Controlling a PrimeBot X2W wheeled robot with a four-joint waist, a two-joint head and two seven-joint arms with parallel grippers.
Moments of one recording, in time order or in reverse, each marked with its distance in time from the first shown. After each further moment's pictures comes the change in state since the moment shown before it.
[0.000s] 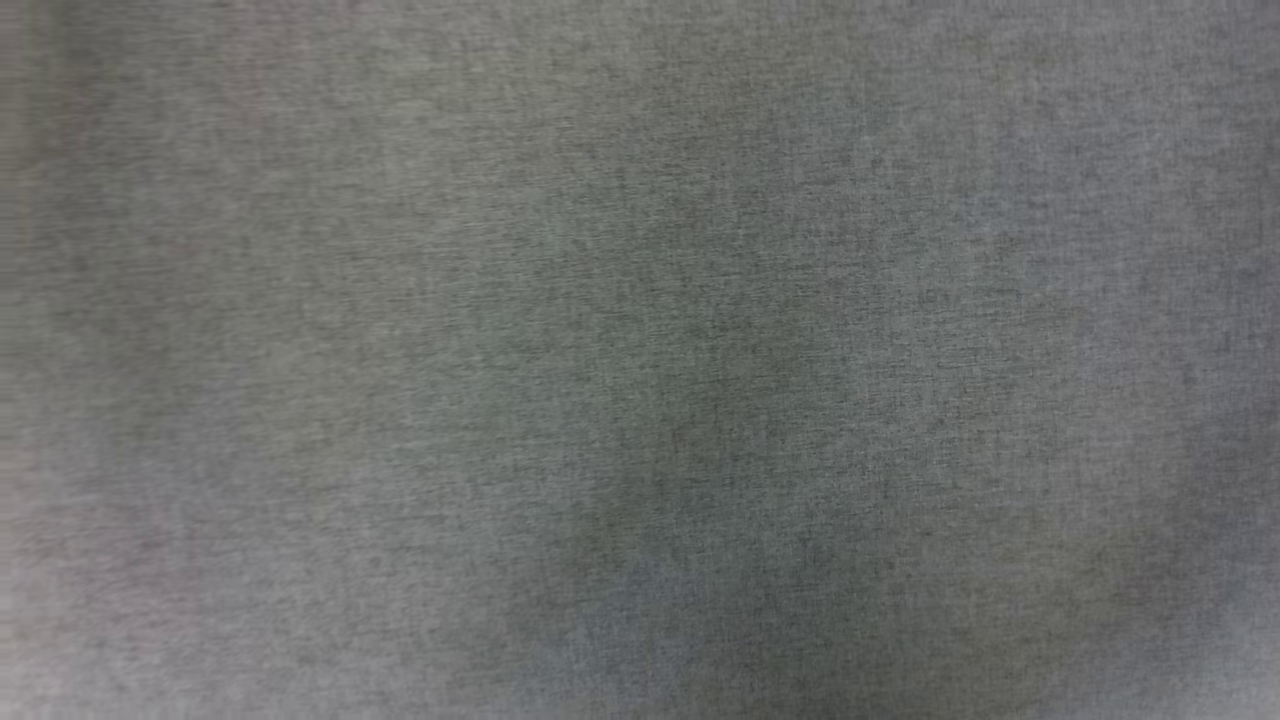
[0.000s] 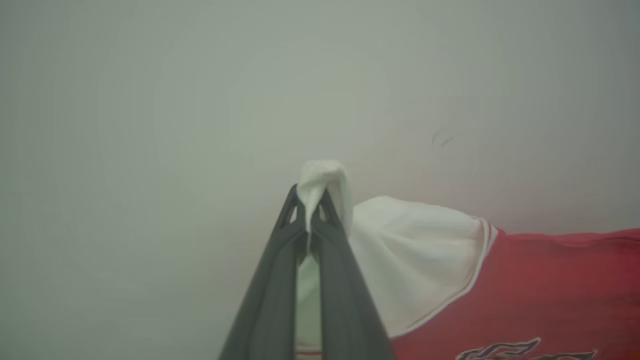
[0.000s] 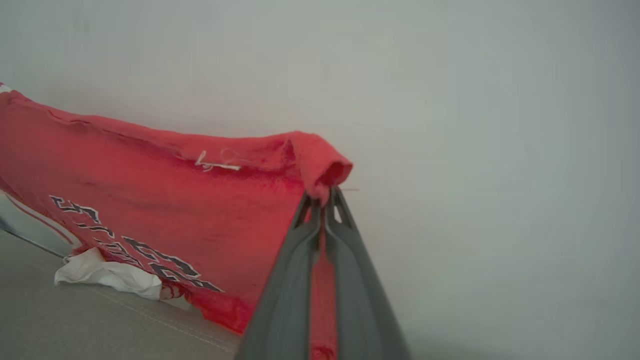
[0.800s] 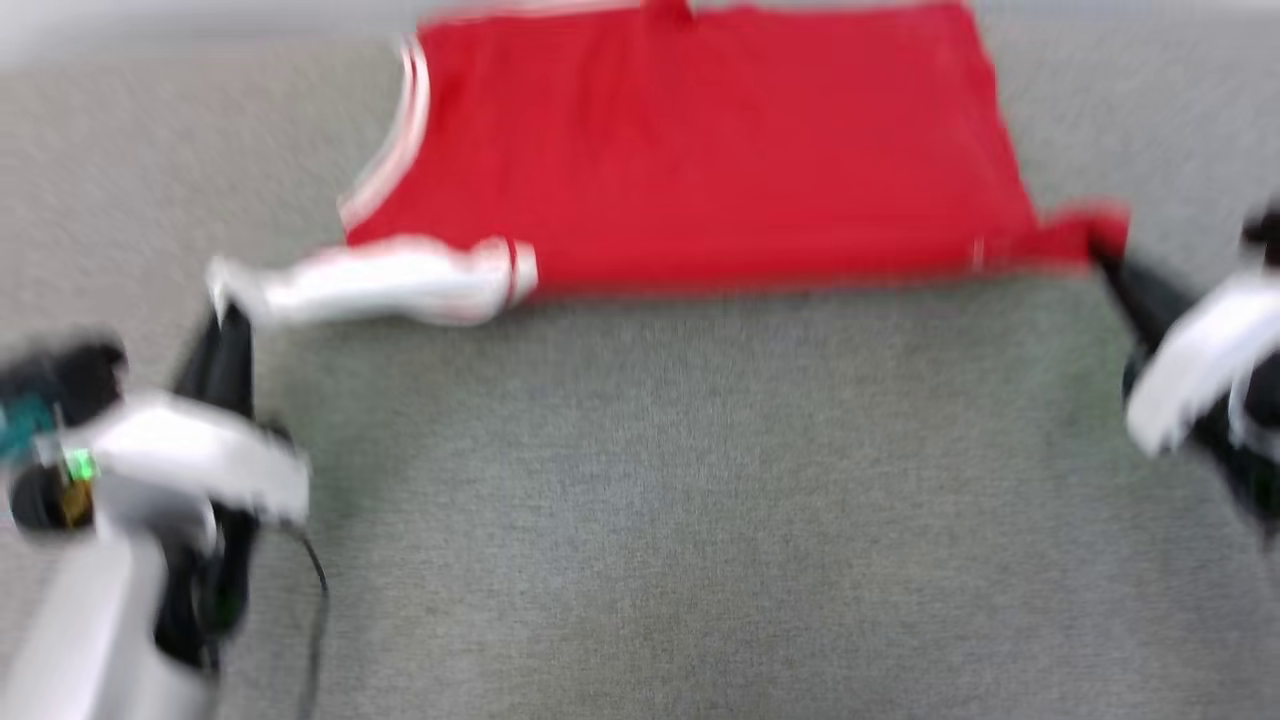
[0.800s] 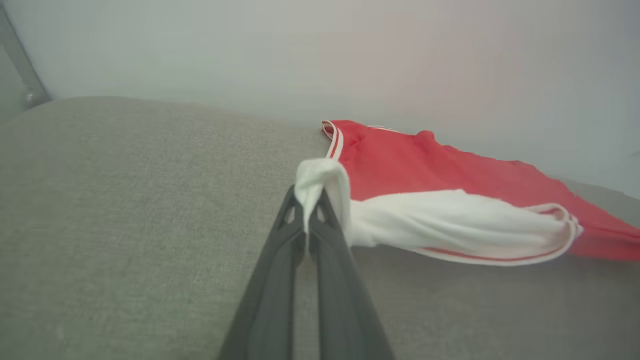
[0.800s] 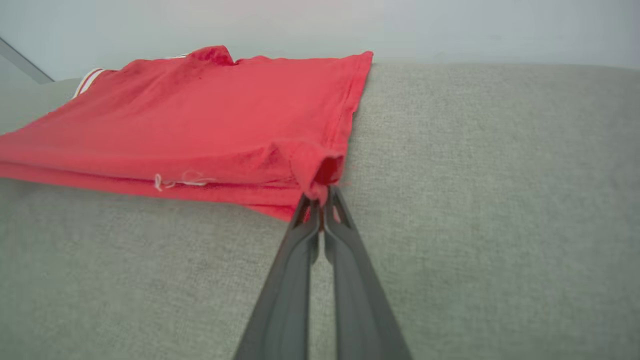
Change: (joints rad) left arm 1.215 -0.020 0.056 -0.348 -0.202 0.066 -0.039; right arm 1.065 -0.169 -0.027 -0.263 0.252 0.001 0.070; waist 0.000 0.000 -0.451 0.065
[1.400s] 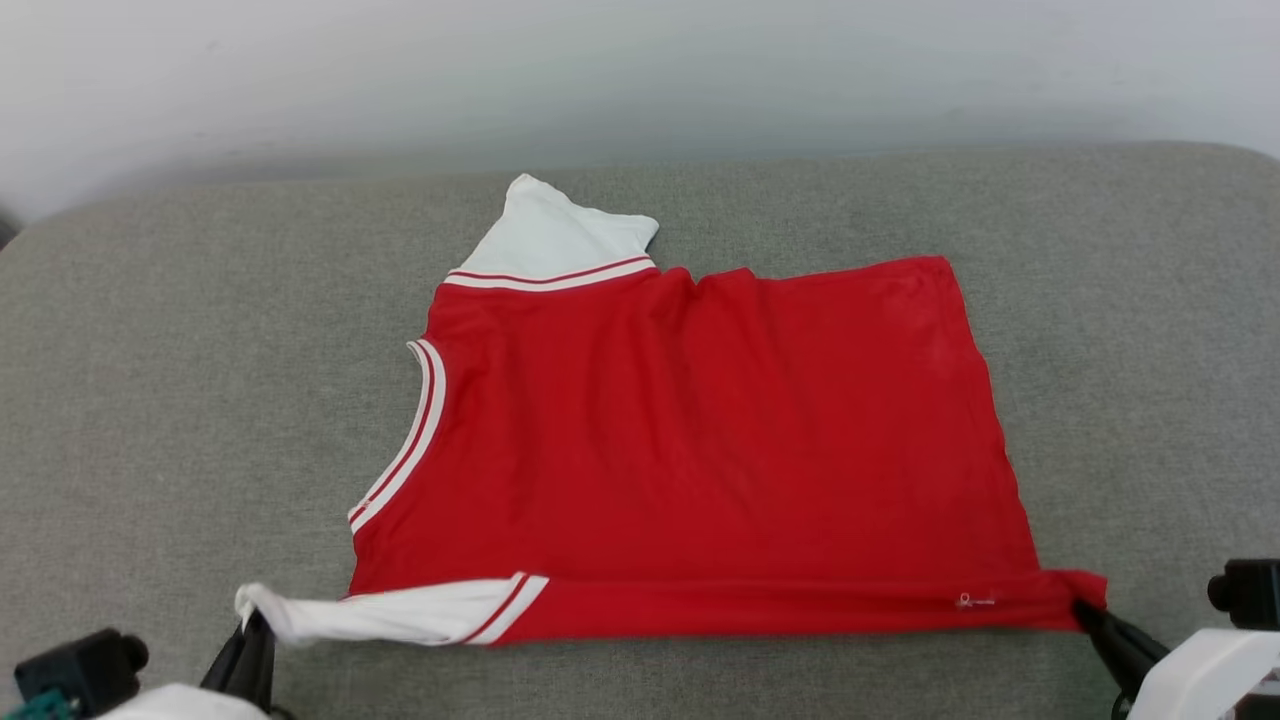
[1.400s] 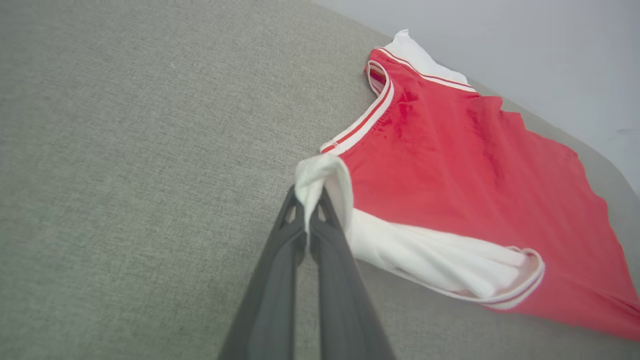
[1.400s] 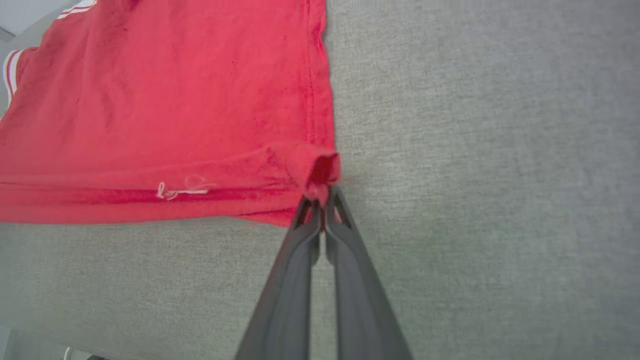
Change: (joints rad) left arm 0.609 -0.007 0.066 -0.370 -0.121 0.181 0.134; right arm 0.754 0.280 -0.445 -0.518 -0.224 0.000 0.353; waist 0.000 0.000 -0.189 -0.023
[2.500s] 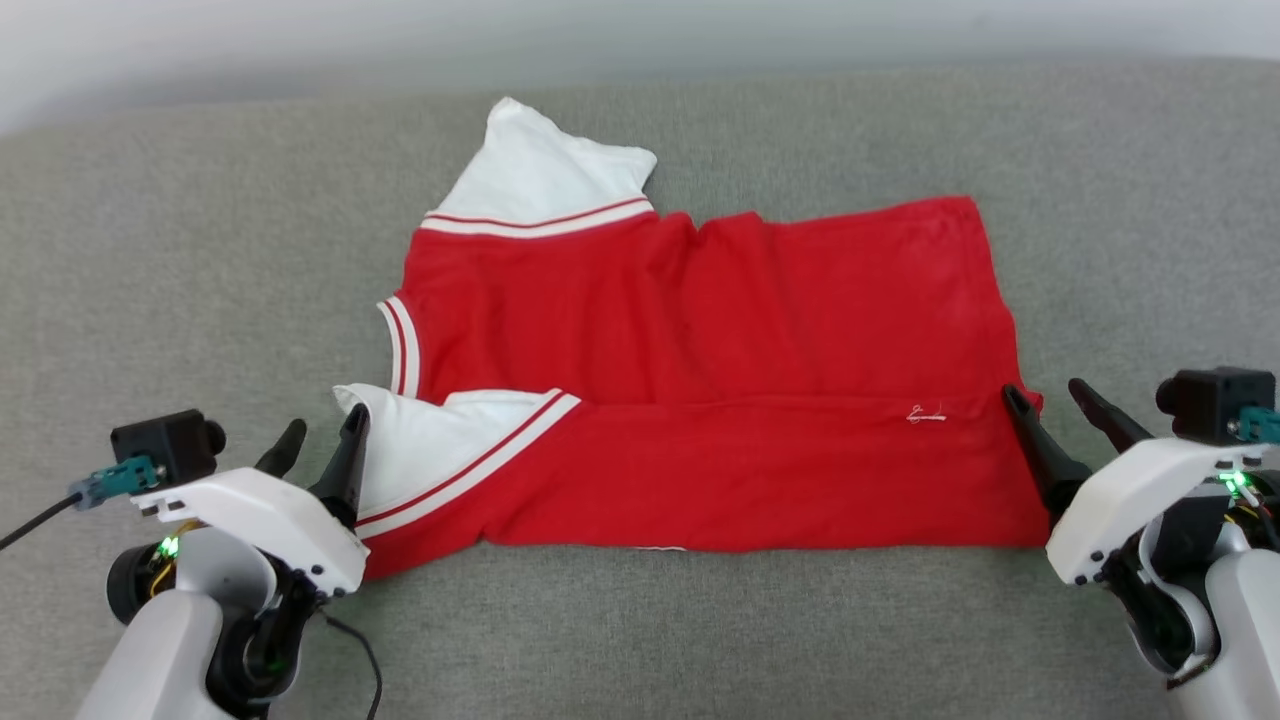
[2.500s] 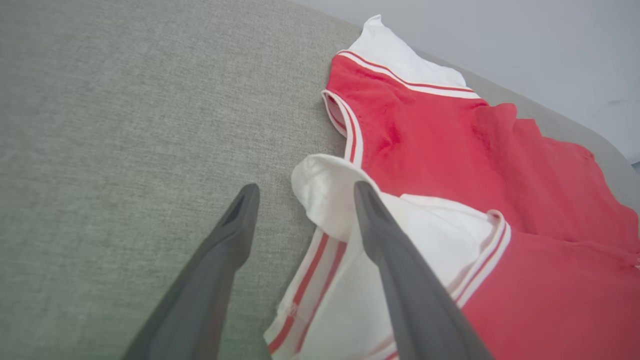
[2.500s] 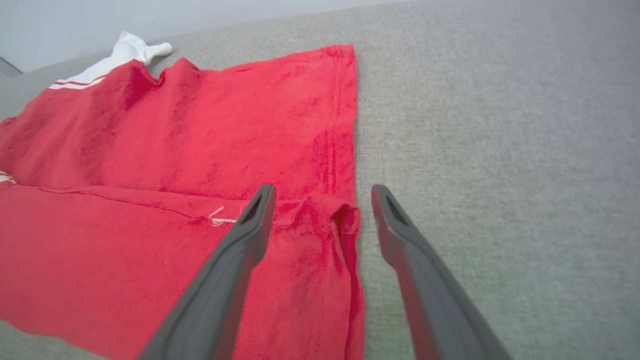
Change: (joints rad) left arm -0.537 -0.033 -0.145 0.477 0.011 -0.221 0.005; right arm -0.435 -0.043 0.191 0.340 -0.061 -0.002 -0.303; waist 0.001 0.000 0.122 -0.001
